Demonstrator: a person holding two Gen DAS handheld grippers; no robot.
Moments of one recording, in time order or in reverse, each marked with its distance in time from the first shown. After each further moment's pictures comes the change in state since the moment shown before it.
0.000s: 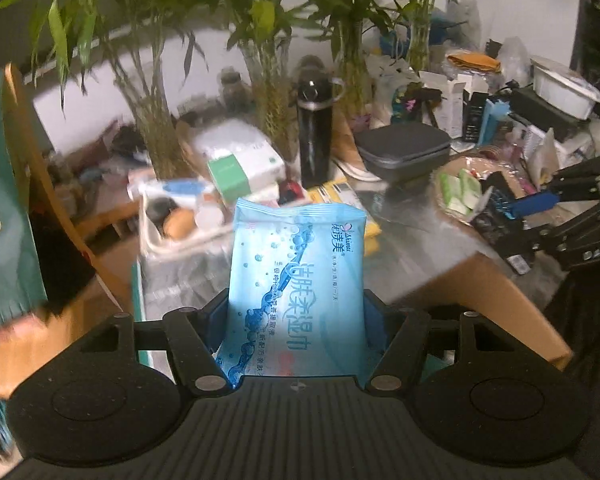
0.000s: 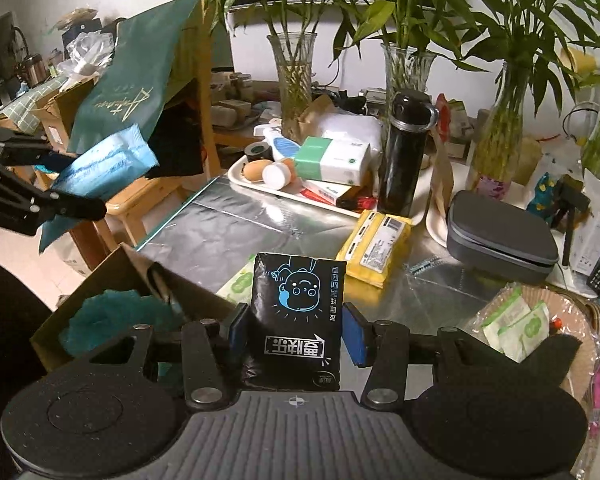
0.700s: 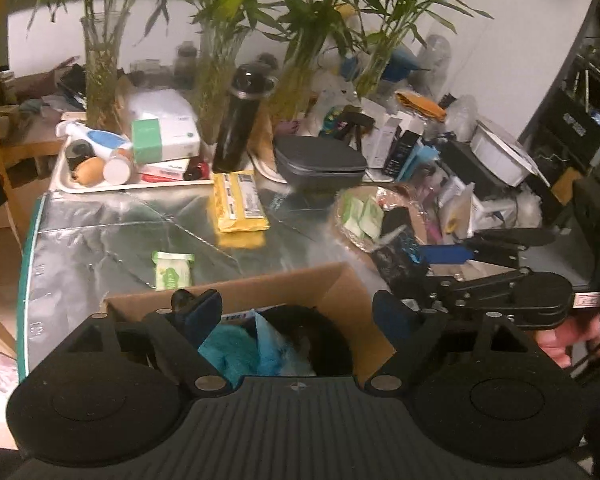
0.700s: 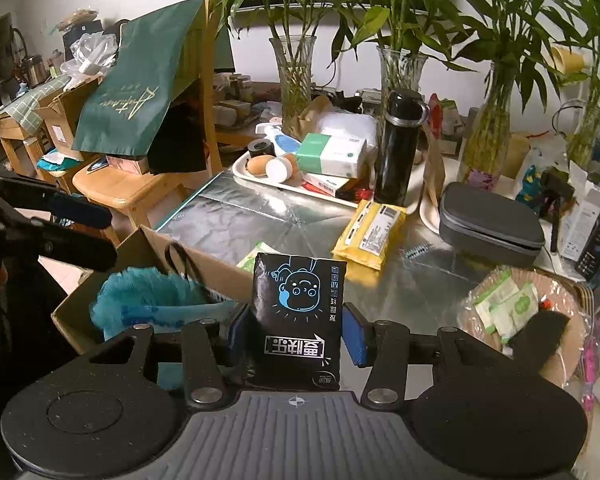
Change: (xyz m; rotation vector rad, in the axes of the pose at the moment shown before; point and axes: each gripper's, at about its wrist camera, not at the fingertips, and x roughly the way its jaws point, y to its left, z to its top) left arm -0.011 -0.034 -0.026 -0.238 -0.040 -0.265; right arm -0.032 0.007 -0.024 0.016 -0.003 -0.017
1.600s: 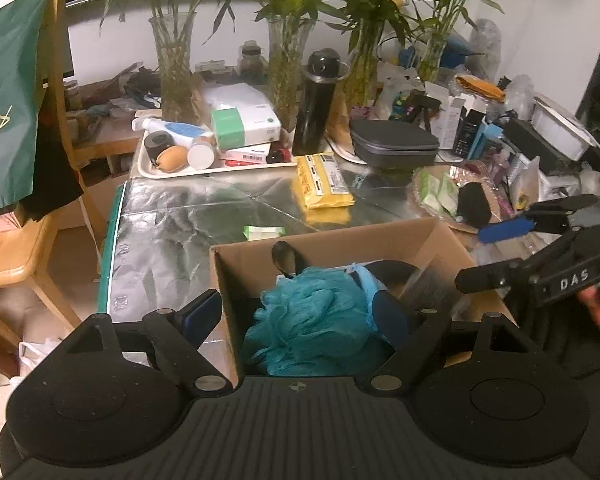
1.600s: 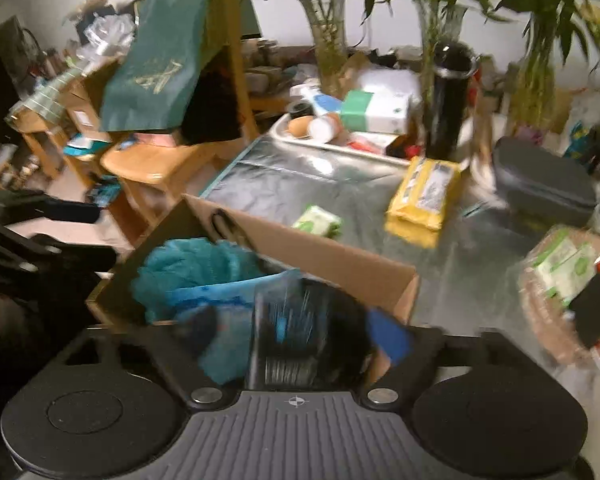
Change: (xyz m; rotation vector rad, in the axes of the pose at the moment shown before) left arm -0.022 0.026 -0.037 0.038 -0.005 0.214; right arm 0.035 0.030 -0.003 0.024 0.086 0.066
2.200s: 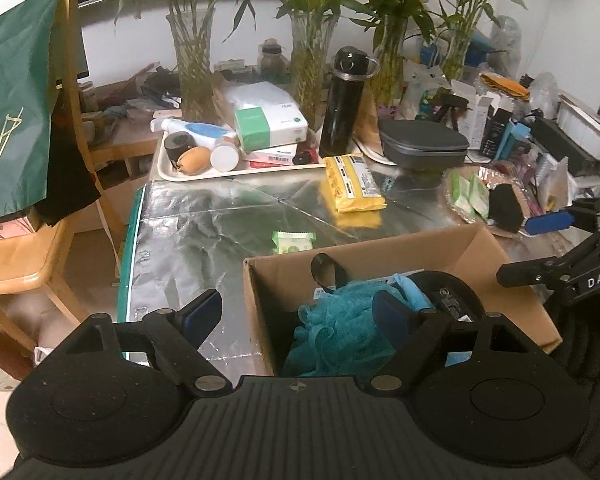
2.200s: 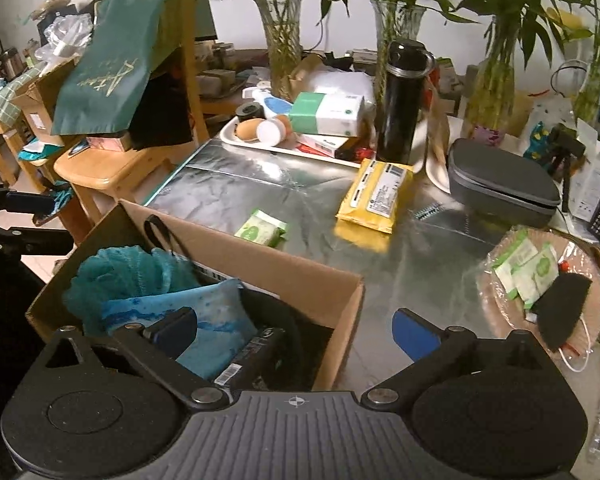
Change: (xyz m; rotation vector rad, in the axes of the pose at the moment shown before) left arm 0.023 0.018 0.008 0.006 0.002 0.063; right arm 0.018 -0.021 0.001 0.036 0.011 -0.103
